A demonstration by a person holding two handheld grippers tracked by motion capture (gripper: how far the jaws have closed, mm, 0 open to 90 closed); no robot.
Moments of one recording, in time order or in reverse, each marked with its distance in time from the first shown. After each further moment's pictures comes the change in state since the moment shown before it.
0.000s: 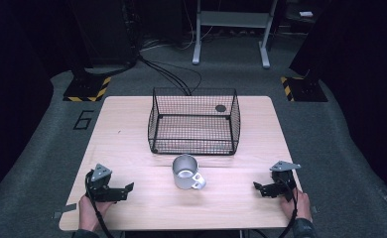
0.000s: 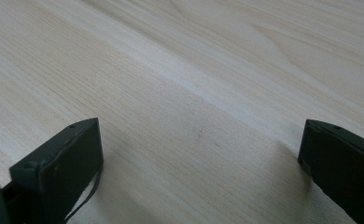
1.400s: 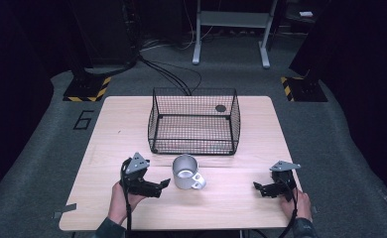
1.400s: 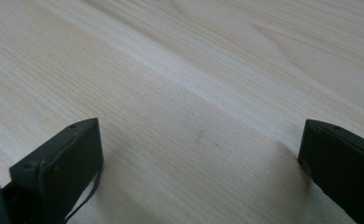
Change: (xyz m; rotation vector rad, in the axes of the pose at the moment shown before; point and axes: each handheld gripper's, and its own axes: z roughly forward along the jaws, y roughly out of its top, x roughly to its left) left arm -0.093 0.070 0.015 -0.075 -0.216 0.181; right arm 0.000 0.000 0.000 -0.001 0.002 -0.002
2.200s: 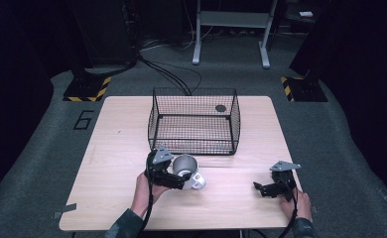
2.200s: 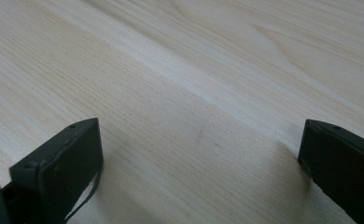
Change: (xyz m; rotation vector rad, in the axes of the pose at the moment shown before) left arm -0.020 0.026 0.056 0.025 -0.059 0.005; right arm 0.000 0.000 0.000 0.000 0.000 -0.001
